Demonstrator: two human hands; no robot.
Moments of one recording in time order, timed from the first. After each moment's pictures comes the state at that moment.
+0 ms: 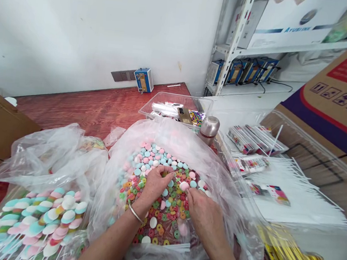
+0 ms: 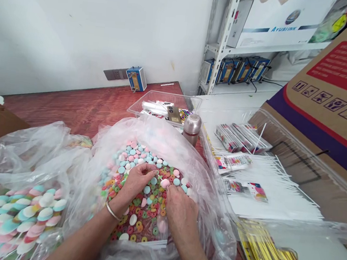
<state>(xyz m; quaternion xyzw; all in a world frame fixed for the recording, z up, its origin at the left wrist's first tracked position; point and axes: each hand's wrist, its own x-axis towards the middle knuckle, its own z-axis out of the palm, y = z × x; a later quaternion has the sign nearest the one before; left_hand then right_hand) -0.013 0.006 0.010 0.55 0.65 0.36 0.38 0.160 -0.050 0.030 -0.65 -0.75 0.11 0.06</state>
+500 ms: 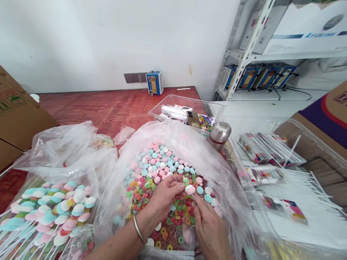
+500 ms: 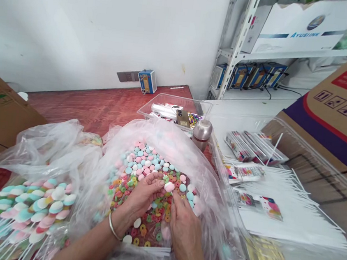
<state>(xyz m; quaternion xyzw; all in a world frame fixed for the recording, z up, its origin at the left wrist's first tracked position) 0.012 -0.027 0.023 0.24 0.47 0.51 0.67 0.167 -0.064 0.003 -0.59 -0.74 0.21 0.25</state>
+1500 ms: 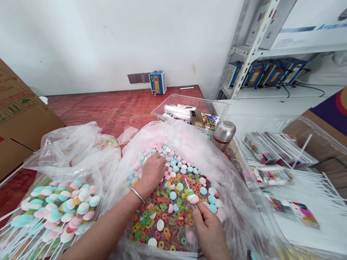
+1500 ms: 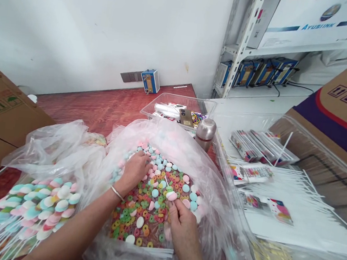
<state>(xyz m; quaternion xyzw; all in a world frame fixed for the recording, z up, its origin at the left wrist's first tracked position) -0.059 0.035 0.025 0.70 0.69 0.17 0.07 0.157 -0.066 0.001 -0.59 -0.58 0.46 0.33</state>
